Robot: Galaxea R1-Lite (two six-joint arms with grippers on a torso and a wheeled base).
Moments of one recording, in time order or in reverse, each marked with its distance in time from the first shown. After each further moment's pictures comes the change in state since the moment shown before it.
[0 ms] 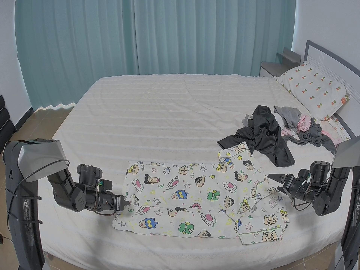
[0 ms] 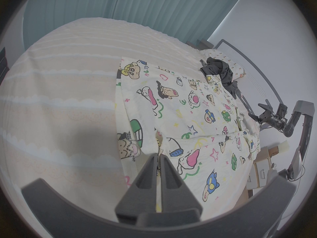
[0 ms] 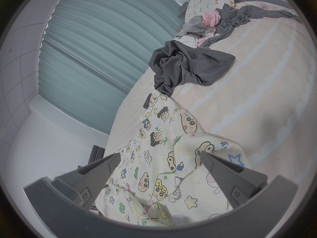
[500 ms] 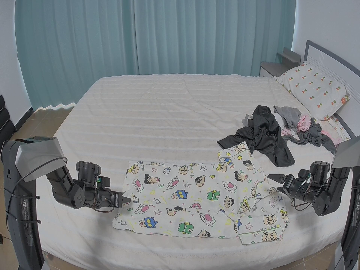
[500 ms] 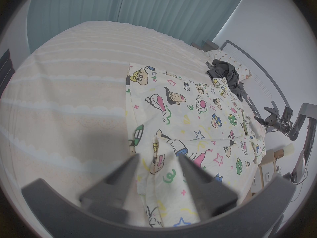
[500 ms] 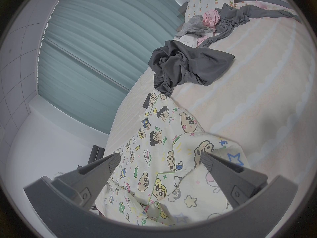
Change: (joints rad) left arm 0.008 -0.008 -0.019 0.018 0.052 -0.001; right arm 0.000 0.002 0.001 0.000 -0.001 -0.001
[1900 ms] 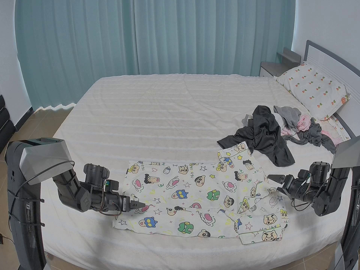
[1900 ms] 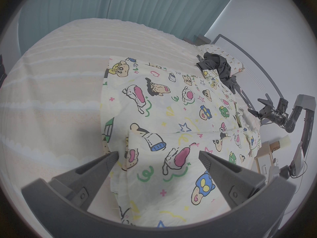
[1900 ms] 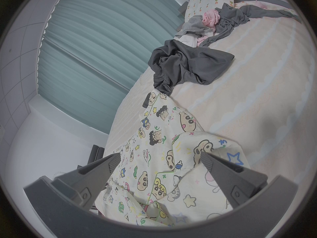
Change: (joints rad) left arm -0.065 0.016 -0.008 0.004 -0.018 0.004; right arm 0.000 0.005 0.000 -0.003 0.000 -0.003
